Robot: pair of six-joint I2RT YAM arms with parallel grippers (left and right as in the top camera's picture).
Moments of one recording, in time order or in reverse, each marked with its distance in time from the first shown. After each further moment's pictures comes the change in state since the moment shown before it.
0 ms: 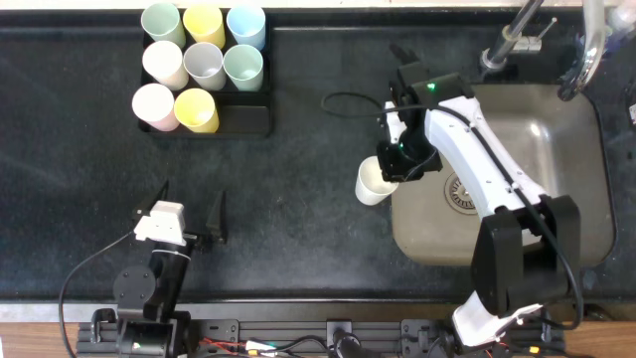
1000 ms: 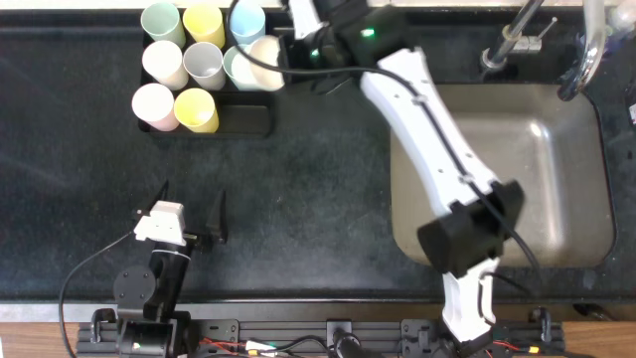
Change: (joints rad) left arm 0.000 0.000 0.000 0.000 0.000 0.000; right arm 0.233 0.294 0.789 0.216 -0.212 0.164
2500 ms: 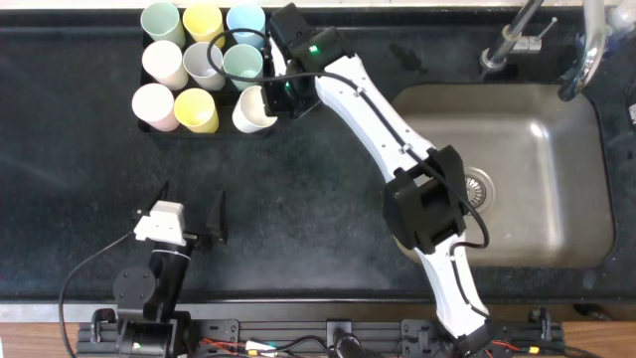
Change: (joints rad) left arm 0.000 0.000 0.000 0.000 0.000 0.000; right arm 0.066 0.212 0.000 -0.048 0.034 0.122
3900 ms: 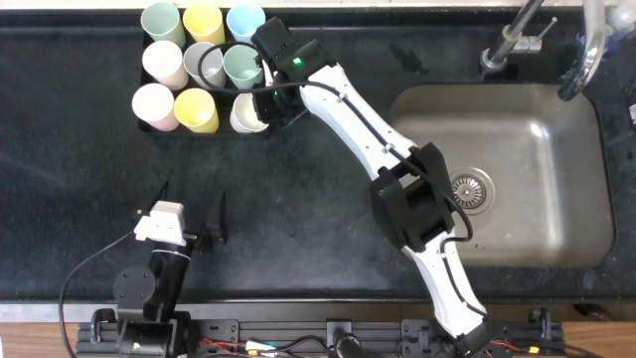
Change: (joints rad) left arm 0.000 0.000 0.000 0.000 0.000 0.000; right arm 0.037 0.053 -0.013 0.065 0.073 0.040
